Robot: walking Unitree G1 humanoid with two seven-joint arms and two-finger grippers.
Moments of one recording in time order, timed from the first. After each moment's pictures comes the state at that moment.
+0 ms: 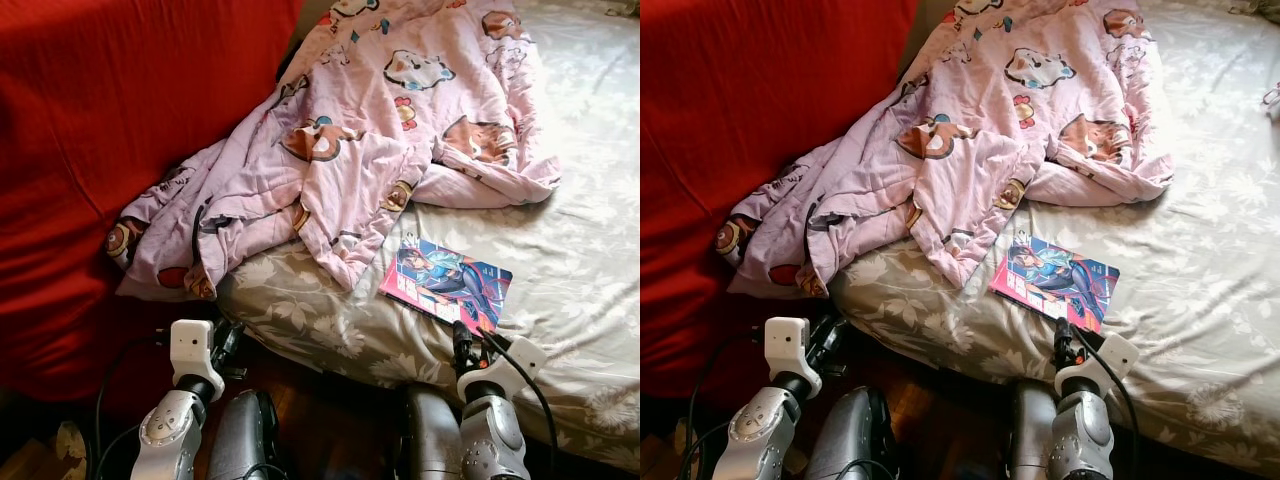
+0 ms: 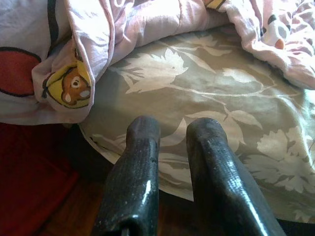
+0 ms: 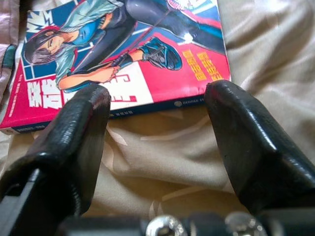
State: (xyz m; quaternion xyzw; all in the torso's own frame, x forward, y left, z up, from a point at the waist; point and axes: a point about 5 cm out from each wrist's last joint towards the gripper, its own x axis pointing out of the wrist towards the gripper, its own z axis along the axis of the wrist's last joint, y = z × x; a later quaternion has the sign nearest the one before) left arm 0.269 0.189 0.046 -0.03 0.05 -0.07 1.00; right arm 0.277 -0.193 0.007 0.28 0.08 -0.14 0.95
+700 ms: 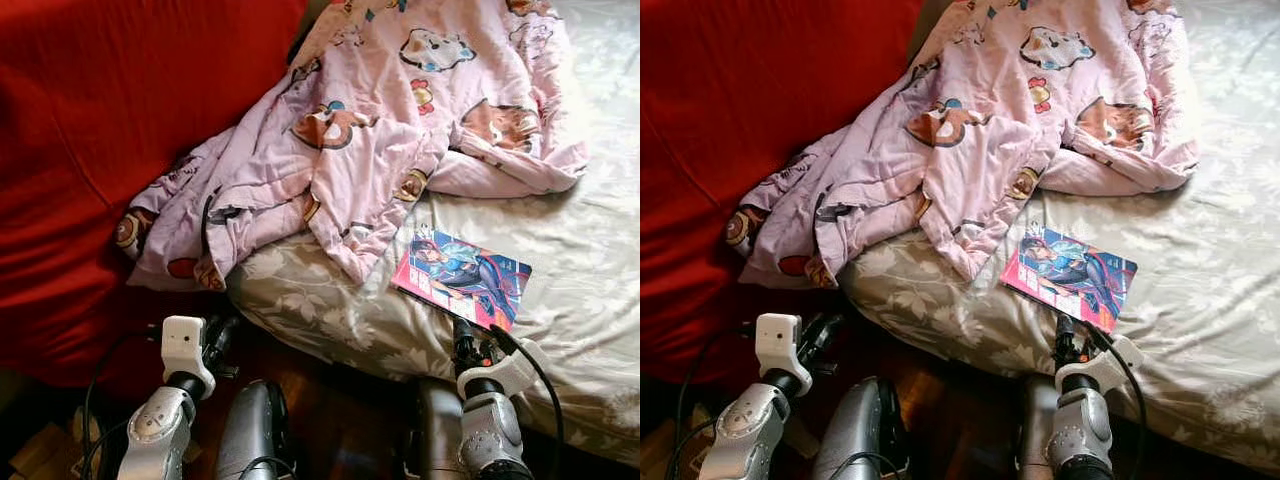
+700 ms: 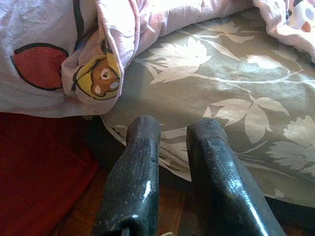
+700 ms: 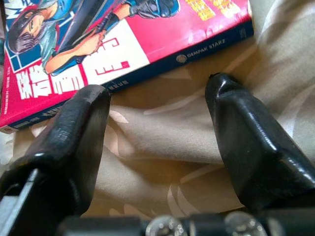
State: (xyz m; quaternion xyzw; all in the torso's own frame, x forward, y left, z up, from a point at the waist) left arm 0.270 0.201 0.053 -0.01 0.05 -0.08 1.00; right arm 0.281 -0.192 0.002 0.36 0.08 -0.15 0.92
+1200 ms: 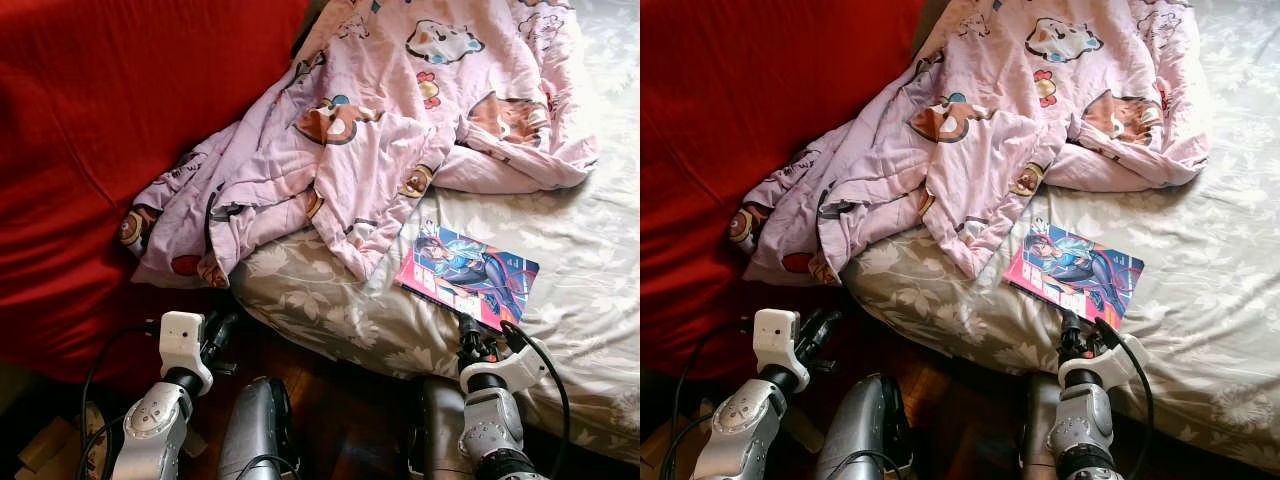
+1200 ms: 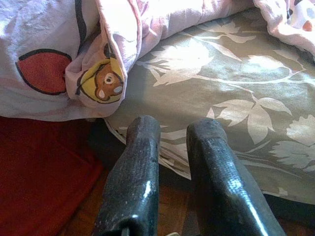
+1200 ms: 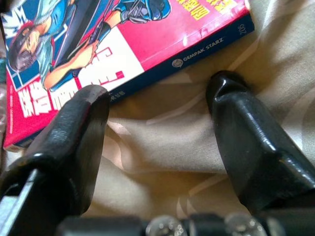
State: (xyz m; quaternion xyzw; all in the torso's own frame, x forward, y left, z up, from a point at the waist) left arm 0.272 0.202 0.059 0.00 0.05 -0.08 1.00; right arm 0.287 -0.198 0.005 0.41 0.06 -0.16 0.89
